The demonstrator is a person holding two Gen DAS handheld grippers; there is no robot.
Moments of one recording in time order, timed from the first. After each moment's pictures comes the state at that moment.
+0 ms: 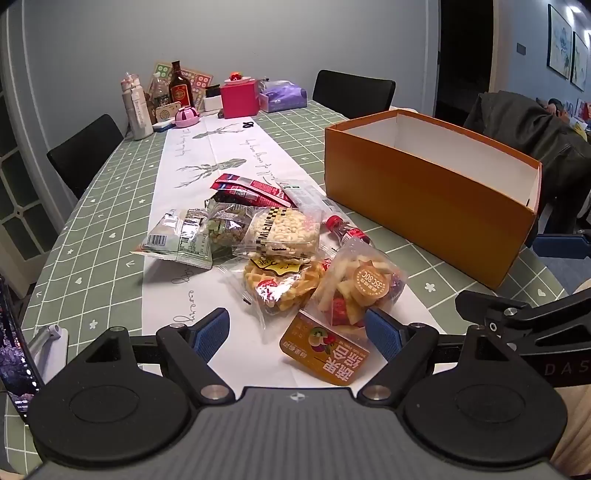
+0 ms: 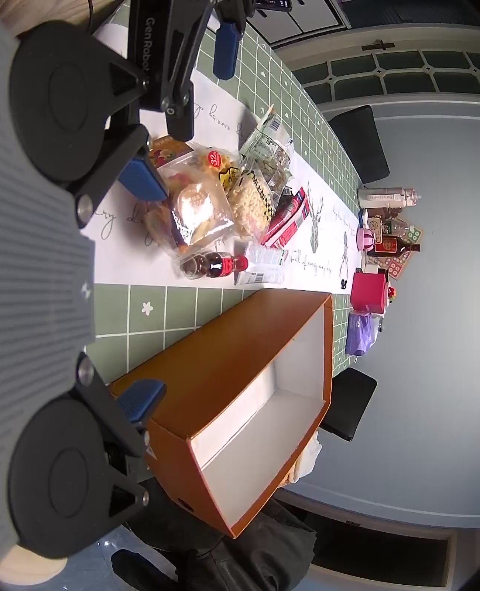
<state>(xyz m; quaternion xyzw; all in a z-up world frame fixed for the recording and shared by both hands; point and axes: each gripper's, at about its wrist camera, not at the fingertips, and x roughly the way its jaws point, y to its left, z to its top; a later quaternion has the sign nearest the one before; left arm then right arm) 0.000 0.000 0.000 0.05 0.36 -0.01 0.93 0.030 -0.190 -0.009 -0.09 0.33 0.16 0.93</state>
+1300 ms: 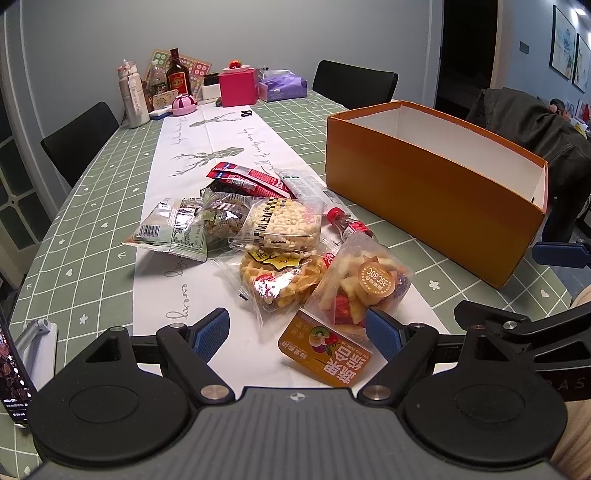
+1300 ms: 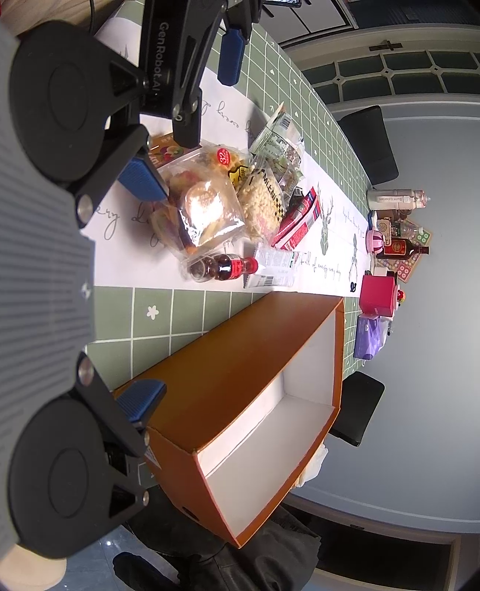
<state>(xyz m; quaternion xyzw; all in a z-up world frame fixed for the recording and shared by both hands) 0.013 0.002 -0.009 0.03 0.38 -0.02 0.92 0.037 -0.186 -0.017 -0.09 0.34 0.16 0.92</state>
